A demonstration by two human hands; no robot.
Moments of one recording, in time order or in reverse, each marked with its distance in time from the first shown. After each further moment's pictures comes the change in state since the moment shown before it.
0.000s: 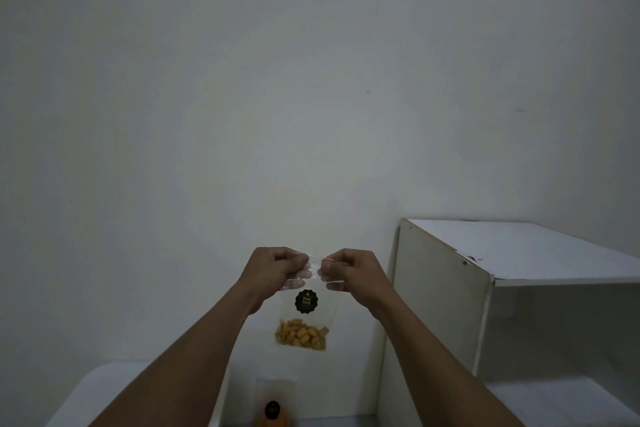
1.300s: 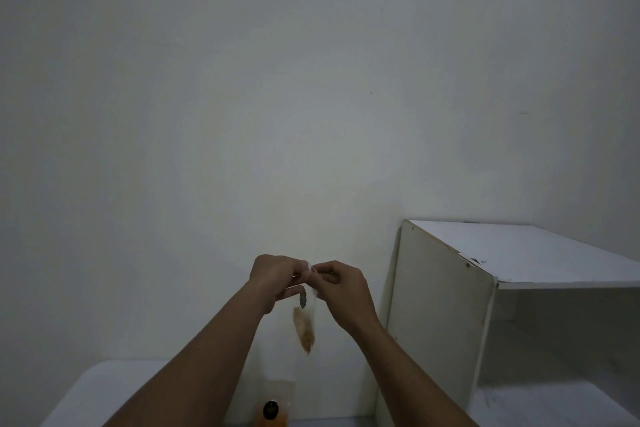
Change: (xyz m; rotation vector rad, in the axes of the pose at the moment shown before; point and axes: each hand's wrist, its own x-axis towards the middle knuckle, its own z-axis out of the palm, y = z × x) left_hand 0.004 0.001 0.012 -0.031 0.182 -0.264; right_hand -0.013 0.023 0.036 -0.197 0.136 -0.106
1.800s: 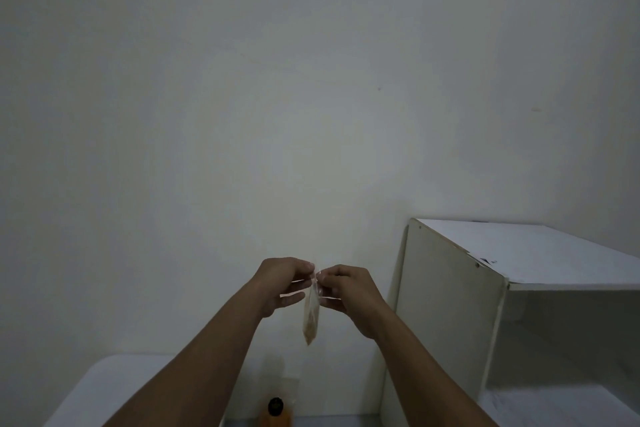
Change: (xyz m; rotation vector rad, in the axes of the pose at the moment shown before) left_hand -0.003 -0.005 -0.009 -0.019 -0.105 -0.076; right_hand 0.007 -0.002 -0.009 0.316 -0.159 0.287
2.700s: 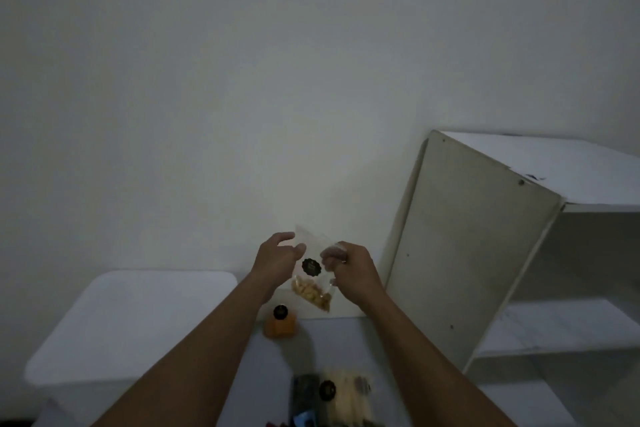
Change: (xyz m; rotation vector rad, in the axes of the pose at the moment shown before) left_hand 0.056 -0.129 -0.010 0.183 0.138 -0.024; right_hand 0.018 0.132 -0.006 -0.445 0.102 0.035
